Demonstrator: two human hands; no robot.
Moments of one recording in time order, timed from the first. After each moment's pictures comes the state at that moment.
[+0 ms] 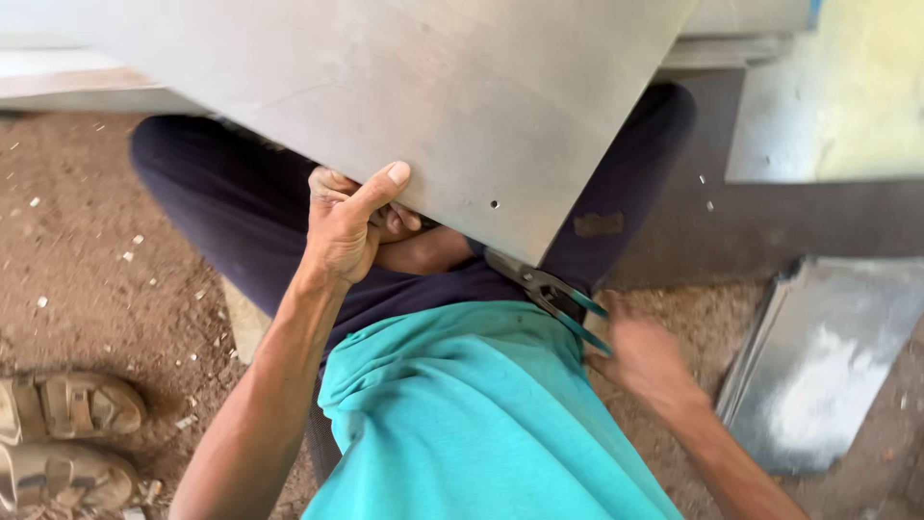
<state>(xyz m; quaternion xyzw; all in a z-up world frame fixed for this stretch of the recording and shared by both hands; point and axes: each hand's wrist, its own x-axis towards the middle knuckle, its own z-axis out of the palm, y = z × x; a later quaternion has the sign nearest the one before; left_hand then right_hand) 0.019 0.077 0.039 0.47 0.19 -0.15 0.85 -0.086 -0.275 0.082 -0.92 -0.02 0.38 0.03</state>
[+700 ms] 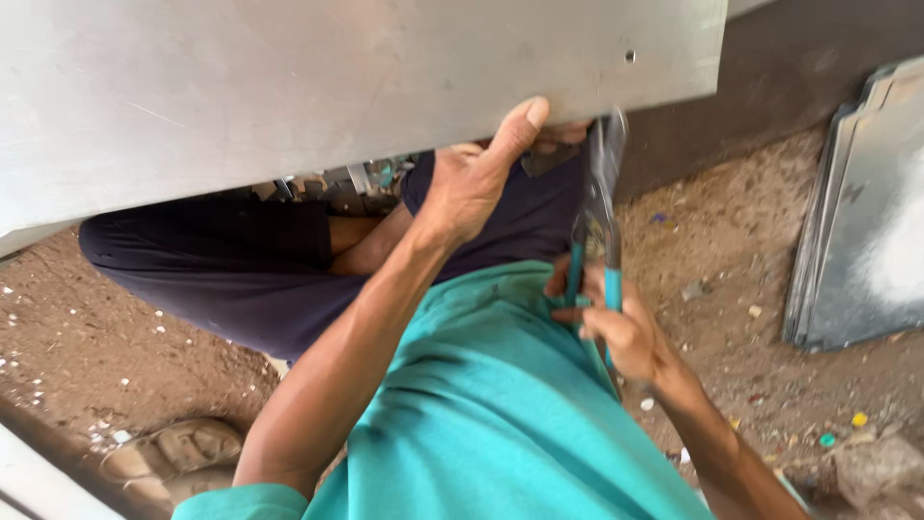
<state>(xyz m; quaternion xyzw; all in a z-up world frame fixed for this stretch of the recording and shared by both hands) 0.052 -0.128 0.034 0.46 0.00 -0.30 0.84 -0.118 -0.279 0.108 -0.61 0.31 0.30 0.67</state>
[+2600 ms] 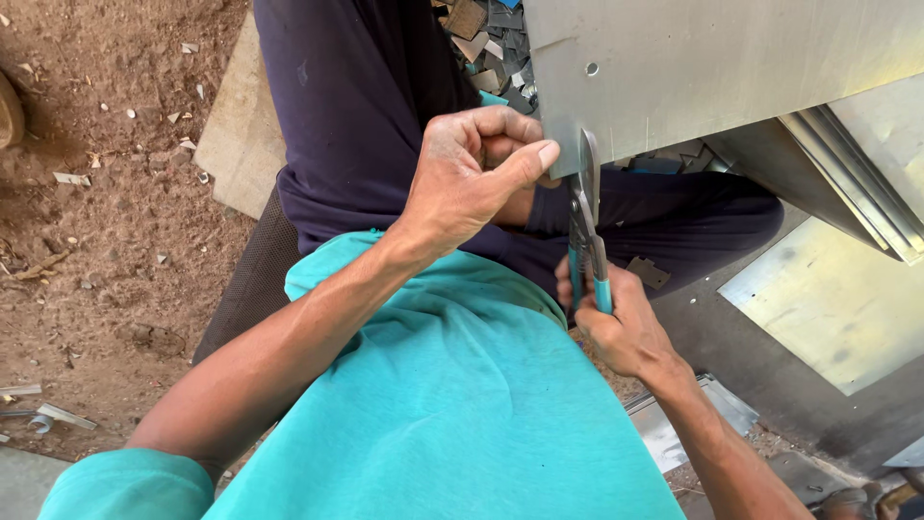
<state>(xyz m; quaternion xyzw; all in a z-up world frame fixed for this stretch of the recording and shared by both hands) -0.049 0.086 0.037 0.41 0.24 0.03 0.88 0.004 -0.156 0.098 -0.76 -0.04 0.58 0.28</state>
